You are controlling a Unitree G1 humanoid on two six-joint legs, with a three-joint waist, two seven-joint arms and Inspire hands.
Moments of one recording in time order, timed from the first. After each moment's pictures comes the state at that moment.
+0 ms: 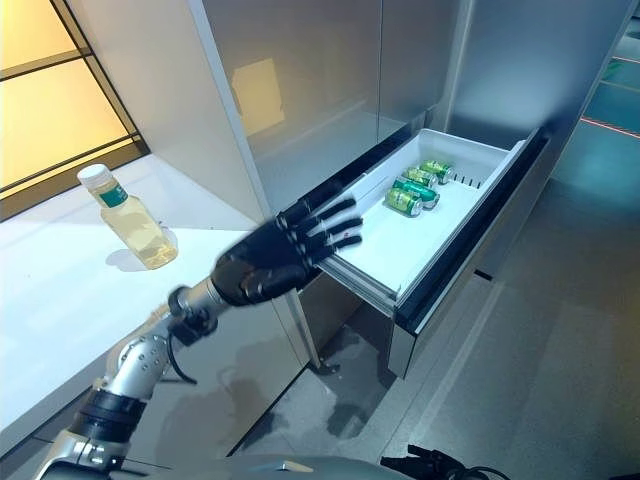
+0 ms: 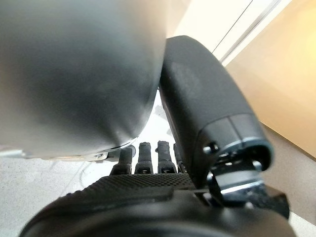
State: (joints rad) left arm -0.21 0.45 -0.09 -0.22 -1.16 0.12 -0.78; right arm 0.04 -0.25 0.14 1.25 0.33 0.07 0.26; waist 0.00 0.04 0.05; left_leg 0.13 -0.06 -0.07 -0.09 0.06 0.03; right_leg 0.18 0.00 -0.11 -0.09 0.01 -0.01
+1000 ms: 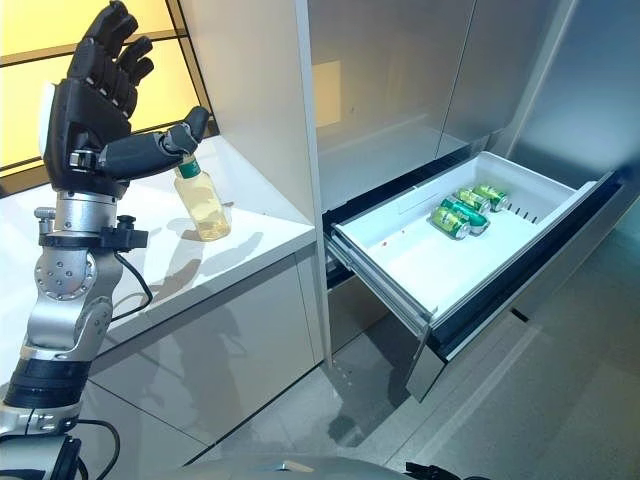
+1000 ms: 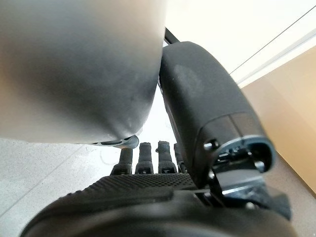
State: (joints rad) left arm -0.26 0.63 0.09 -0.11 -0.43 -0.28 0.15; right arm 0.01 -0.24 0.21 1.33 0.32 0.07 0.24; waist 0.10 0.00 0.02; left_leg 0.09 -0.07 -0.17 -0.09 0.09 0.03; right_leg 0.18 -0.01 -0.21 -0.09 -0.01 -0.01
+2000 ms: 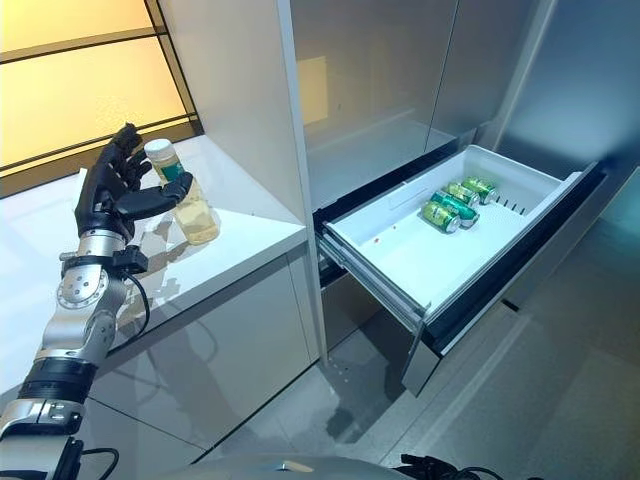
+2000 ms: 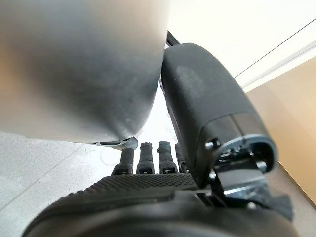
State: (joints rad) left arm -0.25 0.62 0.07 0.27 -0.52 -0.20 0.13; right arm -0.01 -0.24 0.21 1.33 0.24 0.07 0.27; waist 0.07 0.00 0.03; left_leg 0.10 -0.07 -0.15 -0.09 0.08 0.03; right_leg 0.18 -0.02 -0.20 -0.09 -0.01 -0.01
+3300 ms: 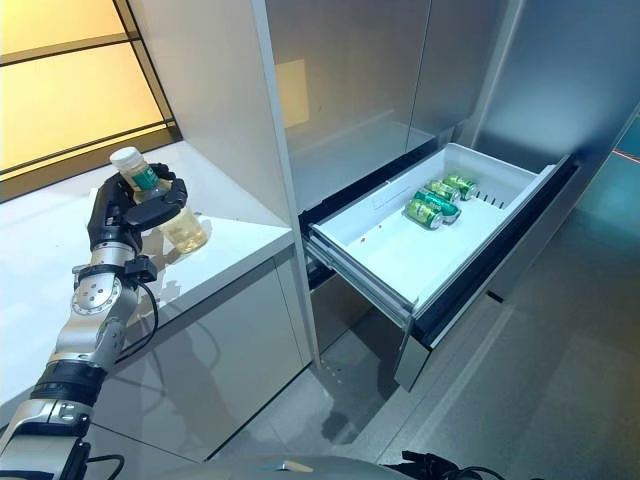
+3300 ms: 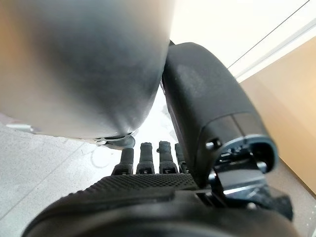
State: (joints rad) left arm -0.25 0.60 0.04 0.33 -0.47 -0.22 0.21; right arm -0.01 -0.24 0.17 1.34 0.22 0.05 0.27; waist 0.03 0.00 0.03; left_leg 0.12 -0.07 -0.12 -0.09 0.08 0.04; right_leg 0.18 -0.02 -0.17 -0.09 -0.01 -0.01
